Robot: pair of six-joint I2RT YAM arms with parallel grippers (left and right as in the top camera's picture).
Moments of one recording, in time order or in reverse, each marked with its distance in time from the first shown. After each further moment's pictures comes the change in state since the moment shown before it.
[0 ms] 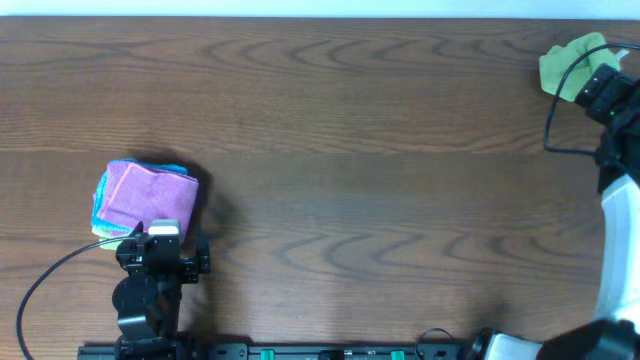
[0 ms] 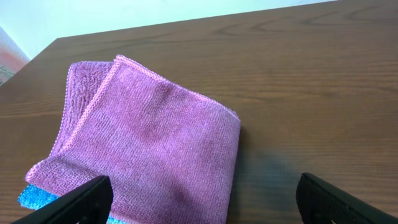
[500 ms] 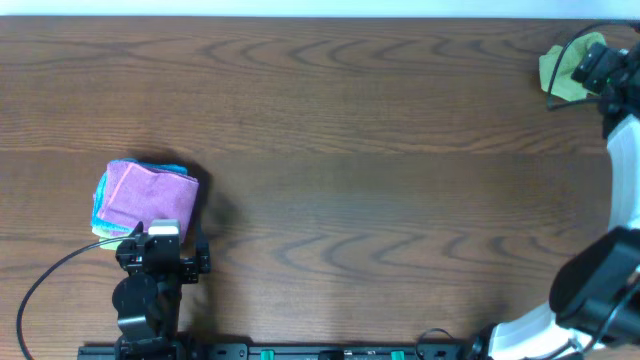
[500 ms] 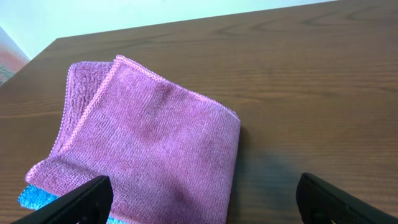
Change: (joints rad) left arm 0.000 0.000 0.000 0.000 0.000 0.000; right arm -0.003 0.342 0.303 -0.055 -0.012 0.005
